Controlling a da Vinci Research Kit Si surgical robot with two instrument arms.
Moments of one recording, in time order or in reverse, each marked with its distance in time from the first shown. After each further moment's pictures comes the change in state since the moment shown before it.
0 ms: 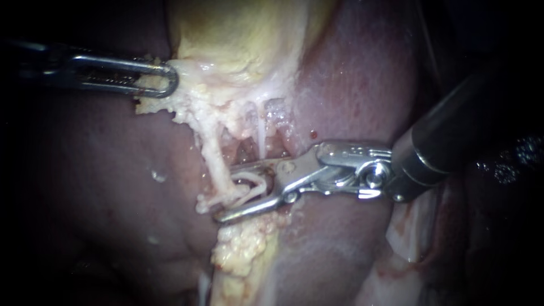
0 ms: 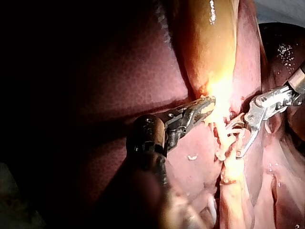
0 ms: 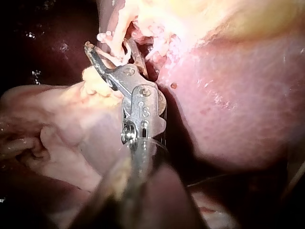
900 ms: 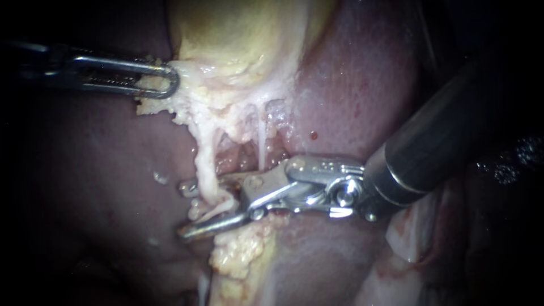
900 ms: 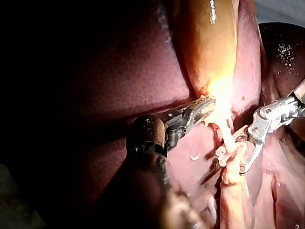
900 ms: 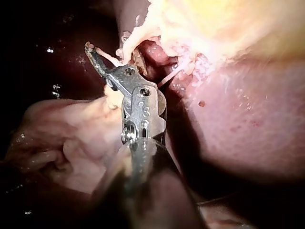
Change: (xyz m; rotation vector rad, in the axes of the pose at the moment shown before) right arm 0.003 -0.005 0.004 0.073 0.011 0.003; left arm 0.000 0.000 0.000 0.001 0.001 0.000
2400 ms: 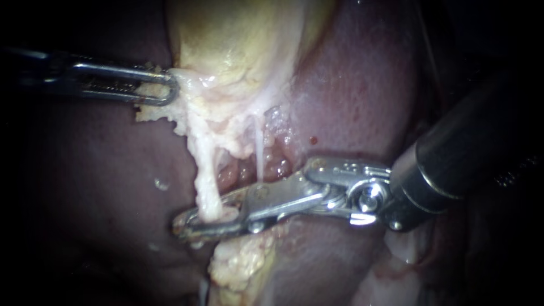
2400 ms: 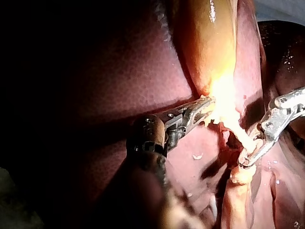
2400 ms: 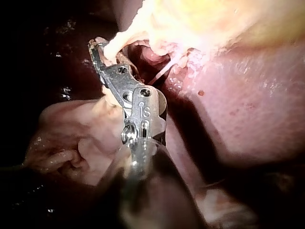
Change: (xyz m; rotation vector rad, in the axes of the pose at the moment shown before) right arm 0.002 -0.003 -0.002 0.112 -0.018 0.089; left arm 0.000 0.000 0.000 -0.001 0.000 0.001
